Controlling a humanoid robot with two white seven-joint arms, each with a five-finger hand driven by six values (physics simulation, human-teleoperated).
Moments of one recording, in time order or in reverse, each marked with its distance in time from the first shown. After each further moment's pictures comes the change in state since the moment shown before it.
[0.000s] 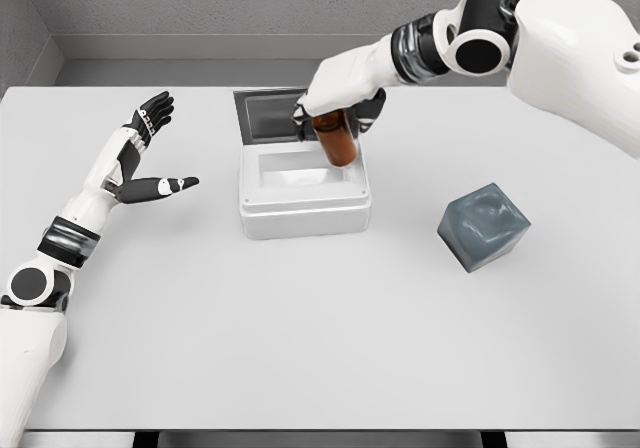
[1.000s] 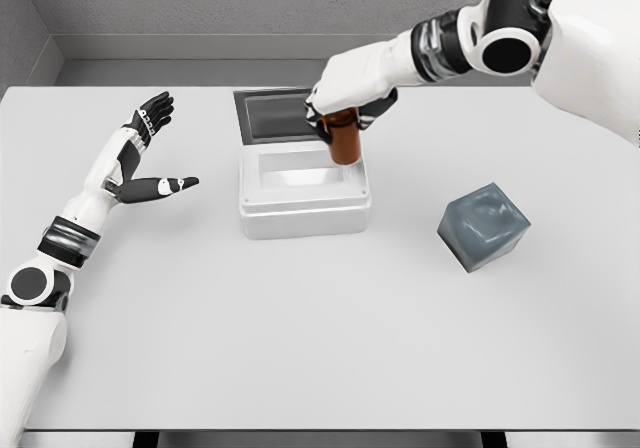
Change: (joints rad) left arm -0.002 0.000 0.000 0.003 -0.001 0.003 0.000; right arm 0.017 -0.069 -0.045 -0.081 -0.012 -0.021 -0.003
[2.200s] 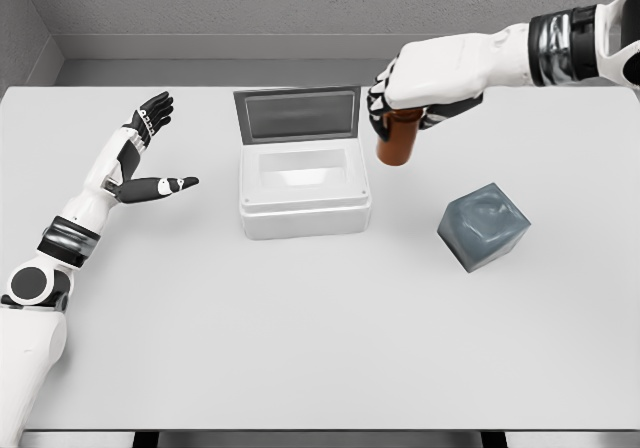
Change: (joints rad) left arm -0.002 0.000 0.000 0.003 -0.002 0.001 0.001; right arm 0.061 -0.320 -0.133 -0.311 -0.093 0.008 0.000
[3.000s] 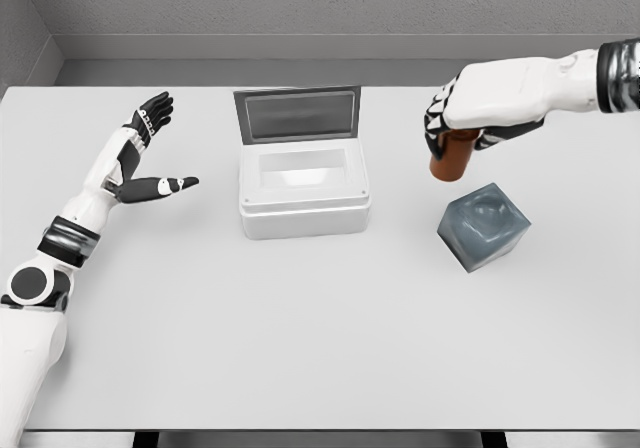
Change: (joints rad) left arm 0.000 0.000 0.000 0.000 0.000 0.000 0.000; right arm 0.048 -0.175 -0.009 -0.093 -0.010 0.001 0.000
